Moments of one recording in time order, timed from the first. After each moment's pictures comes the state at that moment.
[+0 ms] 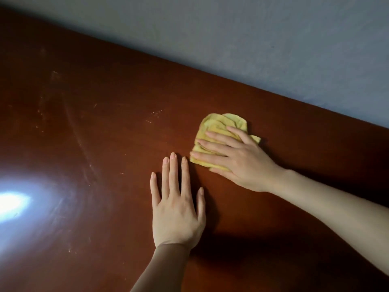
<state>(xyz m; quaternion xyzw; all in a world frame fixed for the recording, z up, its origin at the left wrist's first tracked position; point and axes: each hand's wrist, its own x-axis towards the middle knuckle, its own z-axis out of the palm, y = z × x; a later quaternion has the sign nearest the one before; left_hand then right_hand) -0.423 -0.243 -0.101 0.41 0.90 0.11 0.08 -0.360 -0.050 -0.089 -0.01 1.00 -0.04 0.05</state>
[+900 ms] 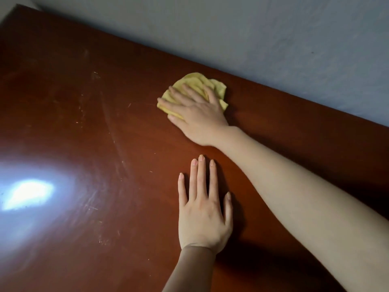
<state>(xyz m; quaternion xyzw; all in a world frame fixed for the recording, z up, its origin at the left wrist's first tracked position) -0.426 -0.243 -0.099 0.41 0.90 0.12 0.09 -0.529 -0.082 -0.089 0.12 0.99 -0.08 0.06</state>
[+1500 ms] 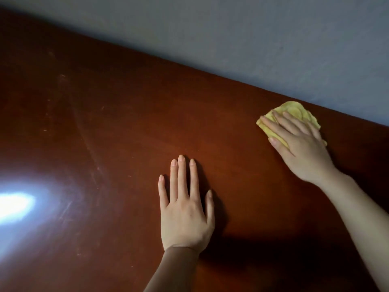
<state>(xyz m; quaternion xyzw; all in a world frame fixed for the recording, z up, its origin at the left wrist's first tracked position) -0.430 -0.244 -0.097 0.41 0.90 0.11 0.10 -0.315 0.001 -0.077 0.32 0.94 -0.09 0.08</state>
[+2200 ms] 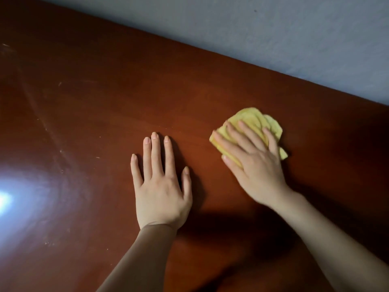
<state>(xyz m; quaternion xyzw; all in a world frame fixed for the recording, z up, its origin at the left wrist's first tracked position) -0.427 -0.244 -0.101 0.41 0.90 0.11 0.08 -0.298 -0.092 -0.088 0.28 0.96 -0.05 0.02</state>
